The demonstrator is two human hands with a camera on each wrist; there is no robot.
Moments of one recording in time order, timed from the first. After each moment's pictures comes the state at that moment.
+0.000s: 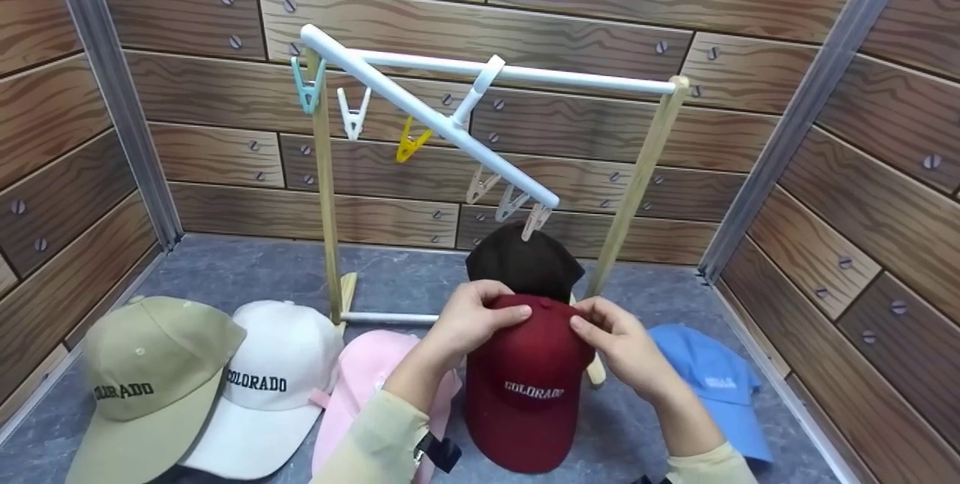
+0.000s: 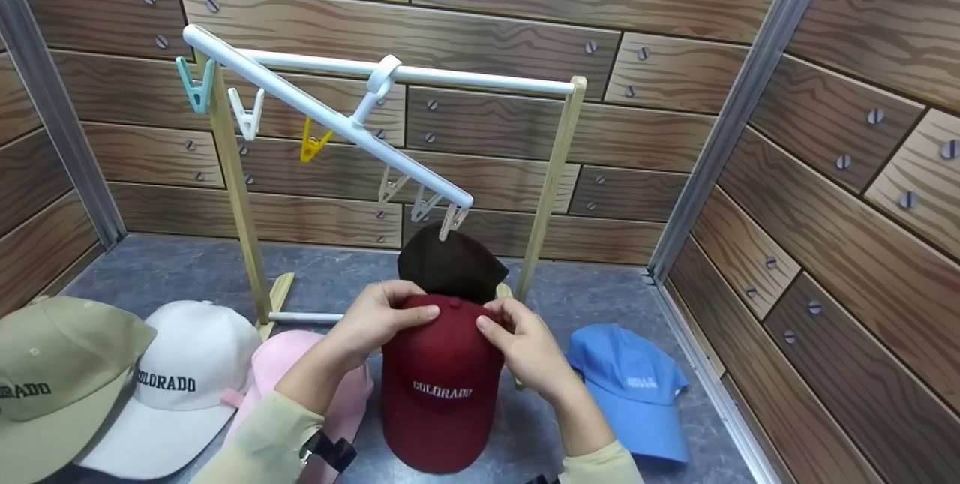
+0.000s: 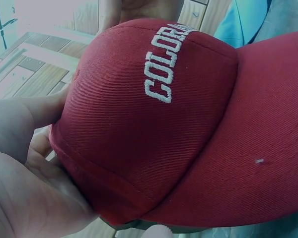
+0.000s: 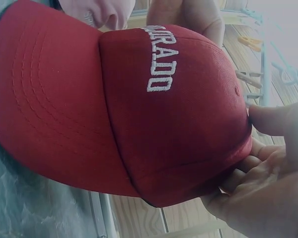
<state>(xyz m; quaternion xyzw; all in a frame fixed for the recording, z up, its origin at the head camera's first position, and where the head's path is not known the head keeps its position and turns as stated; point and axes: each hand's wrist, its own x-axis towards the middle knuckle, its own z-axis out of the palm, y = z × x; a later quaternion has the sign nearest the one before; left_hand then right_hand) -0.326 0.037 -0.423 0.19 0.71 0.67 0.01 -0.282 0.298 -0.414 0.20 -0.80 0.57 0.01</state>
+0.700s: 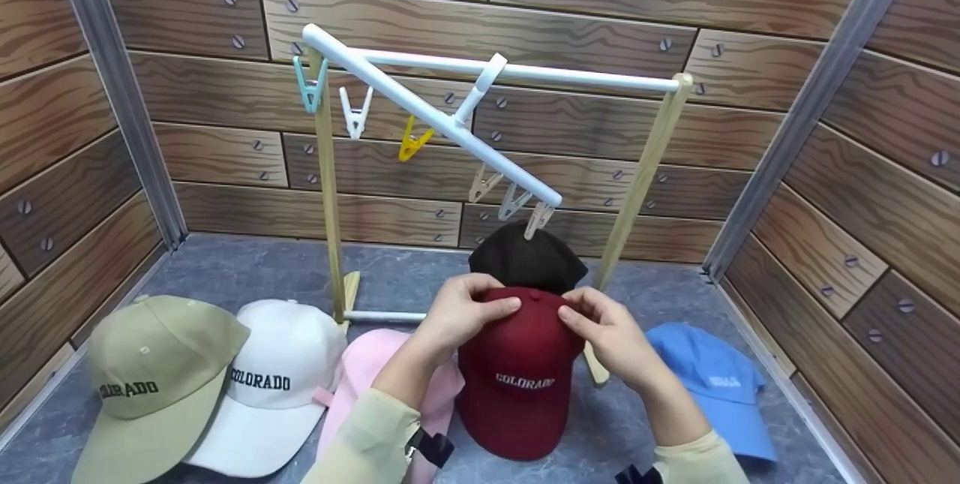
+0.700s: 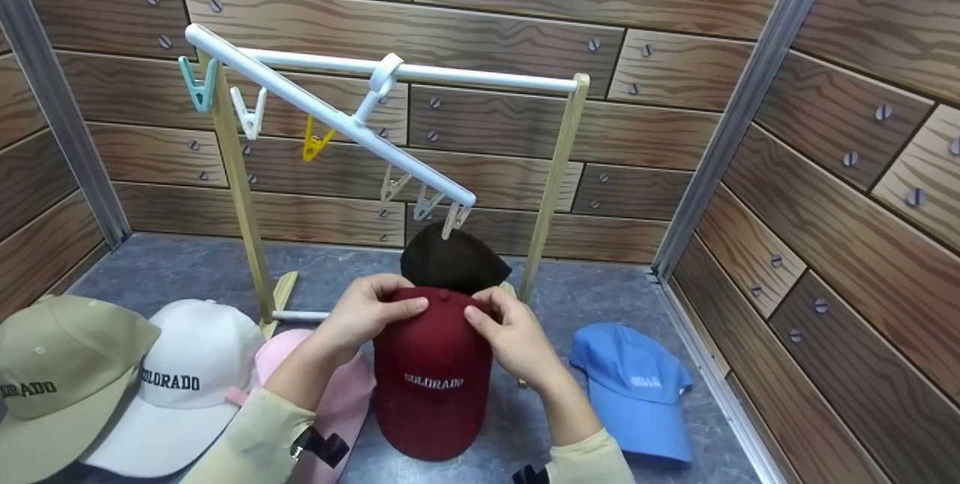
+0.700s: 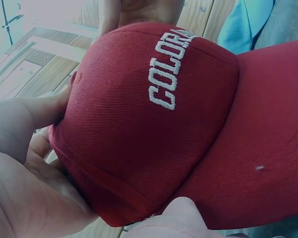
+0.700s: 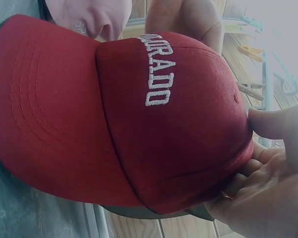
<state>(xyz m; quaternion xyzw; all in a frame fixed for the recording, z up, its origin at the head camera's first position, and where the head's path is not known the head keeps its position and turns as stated) -0.328 0.023 -0.420 0.18 0.71 0.68 0.00 -0.290 0.279 -0.408 0.19 -0.81 0.56 0.03</state>
